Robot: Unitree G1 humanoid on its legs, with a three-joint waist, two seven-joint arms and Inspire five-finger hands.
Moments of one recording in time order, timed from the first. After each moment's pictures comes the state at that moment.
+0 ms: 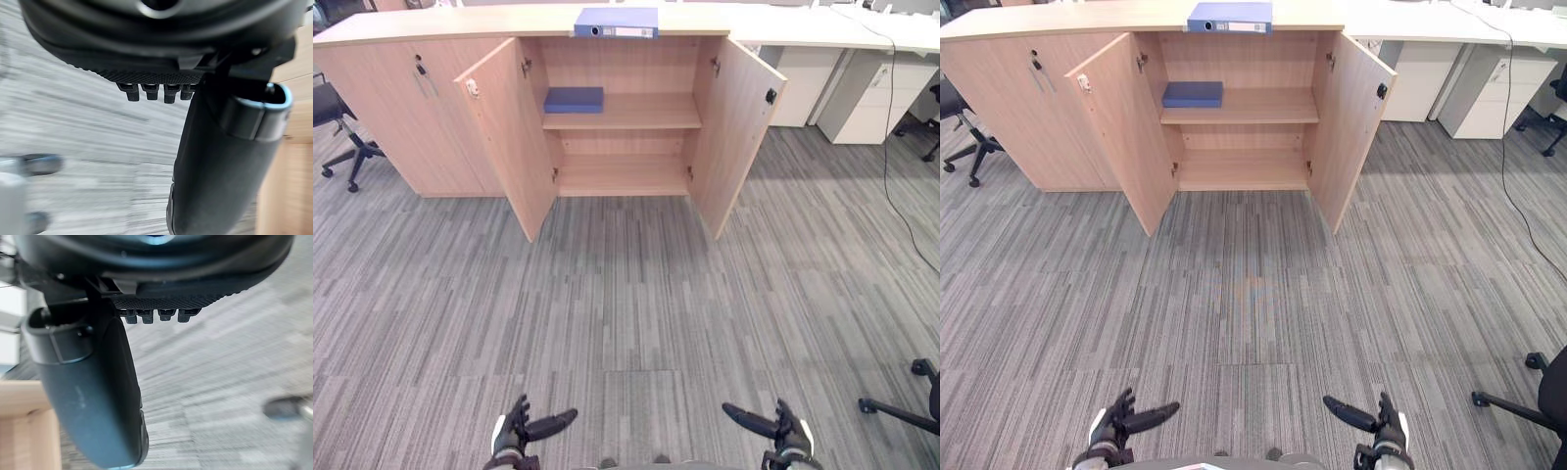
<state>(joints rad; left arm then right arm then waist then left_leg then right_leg) 0.22 0.16 0.13 0.77 -0.15 -0.14 0.04 0.20 -0.15 -0.24 0.77 0.09 -0.09 -0.08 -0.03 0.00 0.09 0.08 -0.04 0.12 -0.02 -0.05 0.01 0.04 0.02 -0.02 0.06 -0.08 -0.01</state>
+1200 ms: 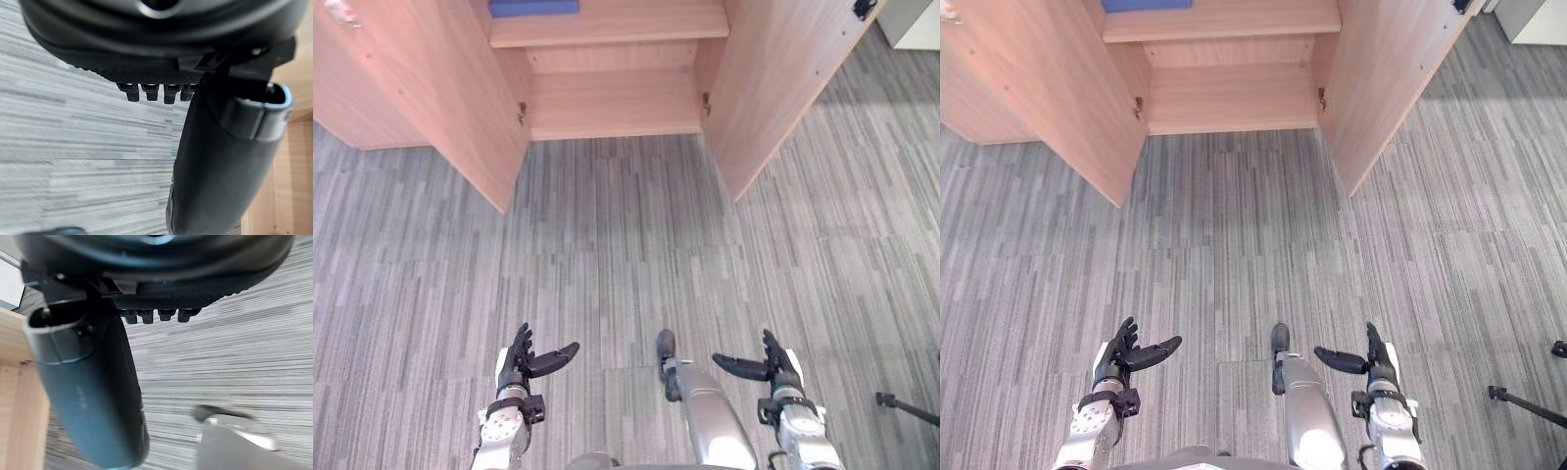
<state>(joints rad) 0.11 0.14 0.07 0.62 -0.20 -0.16 0.07 0.09 -0.20 -0.11 0.64 0.03 -0.08 -0.08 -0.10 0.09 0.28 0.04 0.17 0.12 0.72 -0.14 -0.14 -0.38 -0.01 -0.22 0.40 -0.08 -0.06</state>
